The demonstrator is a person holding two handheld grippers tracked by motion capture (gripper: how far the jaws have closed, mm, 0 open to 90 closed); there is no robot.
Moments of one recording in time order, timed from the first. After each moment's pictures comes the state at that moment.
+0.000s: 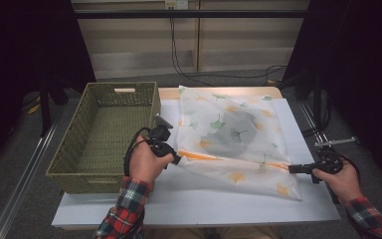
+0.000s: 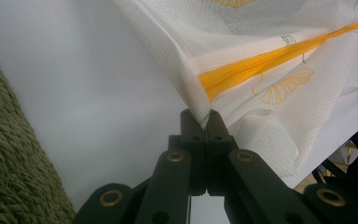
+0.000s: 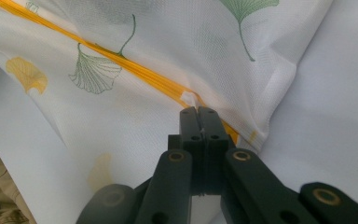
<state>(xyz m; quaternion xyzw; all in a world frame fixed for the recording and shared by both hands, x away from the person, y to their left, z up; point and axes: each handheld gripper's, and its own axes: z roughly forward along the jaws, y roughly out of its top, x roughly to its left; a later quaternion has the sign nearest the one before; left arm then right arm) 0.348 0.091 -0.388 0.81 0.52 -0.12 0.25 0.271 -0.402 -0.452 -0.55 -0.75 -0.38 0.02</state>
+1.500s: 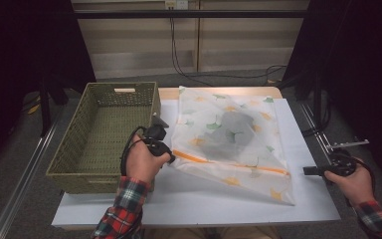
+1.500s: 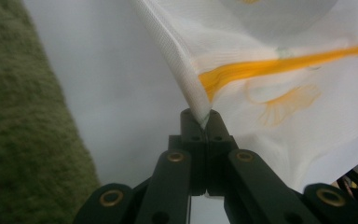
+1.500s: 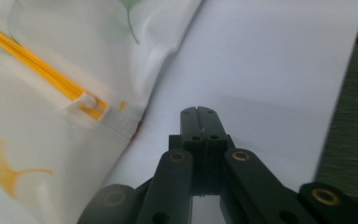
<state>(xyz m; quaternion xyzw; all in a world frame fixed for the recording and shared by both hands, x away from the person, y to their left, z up) 0.347 0.100 -0.382 0.80 0.54 -0.11 0.24 0.261 -0.436 -0.455 -0.59 -0.73 -0.34 -0.02</state>
